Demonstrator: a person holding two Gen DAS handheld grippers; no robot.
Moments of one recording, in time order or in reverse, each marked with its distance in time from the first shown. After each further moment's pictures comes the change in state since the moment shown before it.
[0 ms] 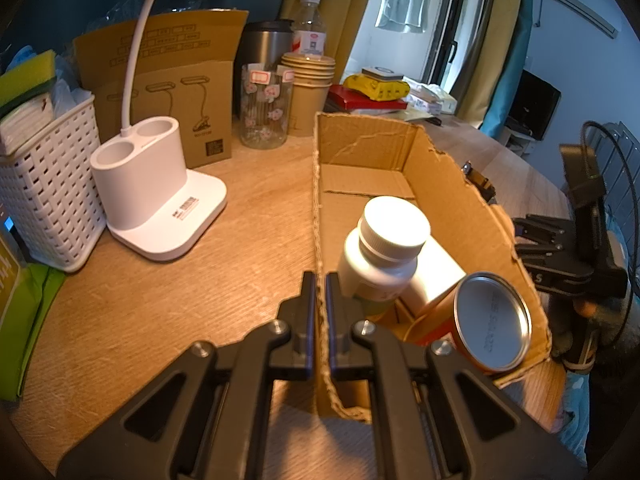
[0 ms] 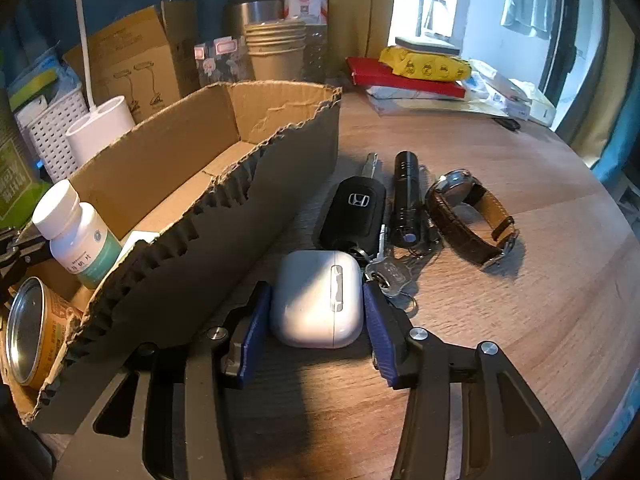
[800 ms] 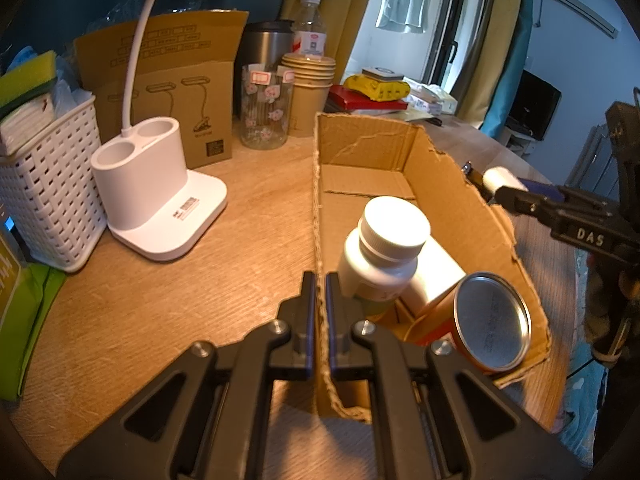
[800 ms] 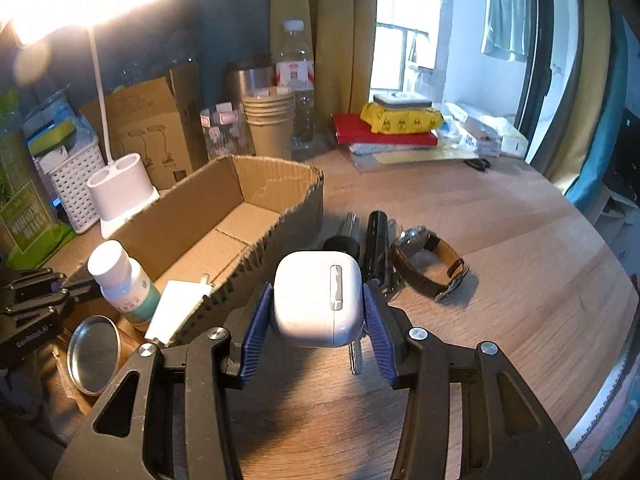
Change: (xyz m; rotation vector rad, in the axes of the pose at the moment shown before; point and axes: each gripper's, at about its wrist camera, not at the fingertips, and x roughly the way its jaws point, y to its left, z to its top) left arm 0.000 0.000 0.000 -0.001 0.000 -0.001; right arm -0.061 0.001 0.017 0.014 -0.134 -0.030
